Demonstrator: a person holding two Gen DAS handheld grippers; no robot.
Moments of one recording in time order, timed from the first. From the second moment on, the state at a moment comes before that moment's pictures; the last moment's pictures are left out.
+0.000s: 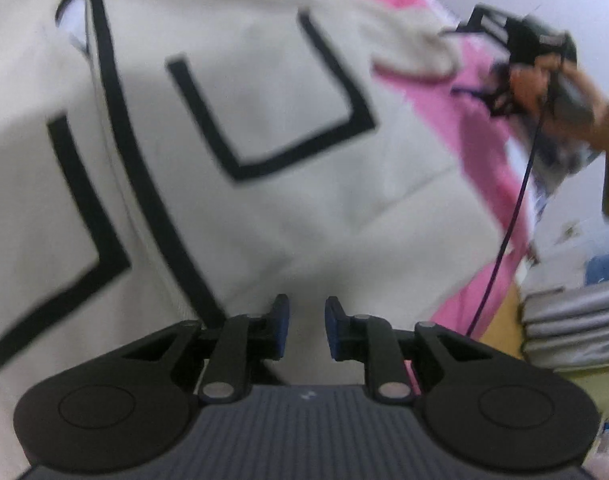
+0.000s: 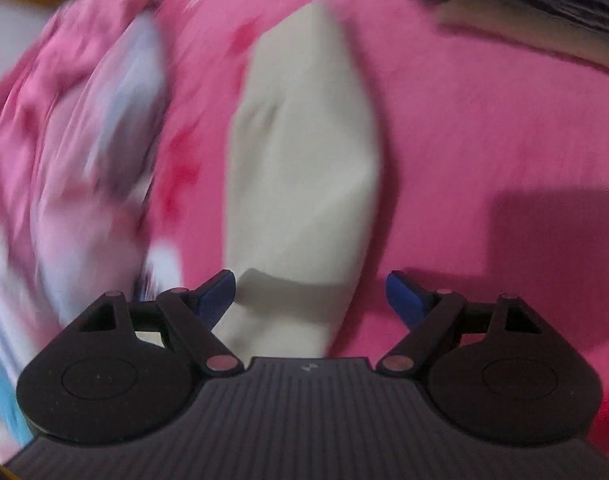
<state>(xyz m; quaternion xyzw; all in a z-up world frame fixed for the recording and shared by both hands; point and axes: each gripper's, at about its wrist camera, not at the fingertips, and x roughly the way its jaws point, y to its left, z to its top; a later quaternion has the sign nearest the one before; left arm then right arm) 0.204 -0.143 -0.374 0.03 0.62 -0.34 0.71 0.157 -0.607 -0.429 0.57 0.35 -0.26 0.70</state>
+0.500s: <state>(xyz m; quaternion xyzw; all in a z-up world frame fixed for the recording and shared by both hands) 0.204 -0.171 -0.376 0.09 0.66 -0.29 0.69 0.298 -0.664 -0.304 0.32 0.26 -0.12 0.91</state>
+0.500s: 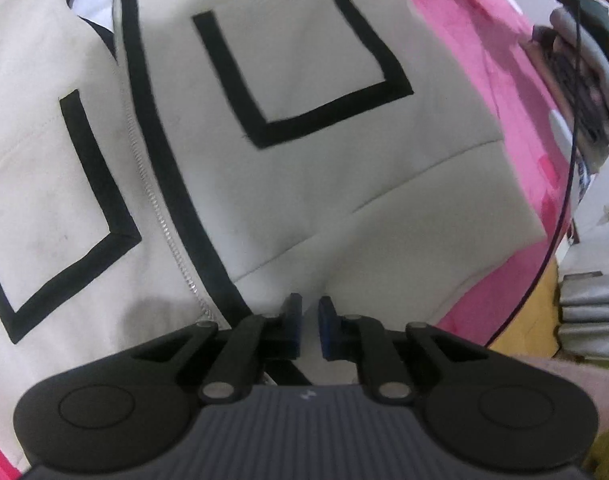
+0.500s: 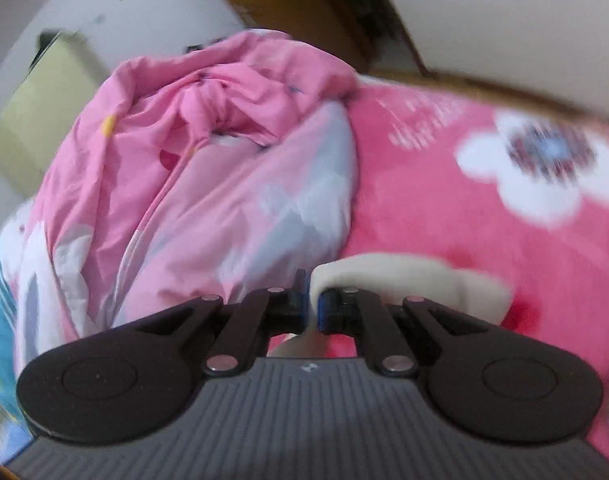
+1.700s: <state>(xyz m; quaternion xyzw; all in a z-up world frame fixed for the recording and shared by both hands) 0.185 -0.124 -0.356 -0.03 0.62 -0.34 0.71 0.152 -0.388 -0.351 -0.05 0.56 0.21 0.80</state>
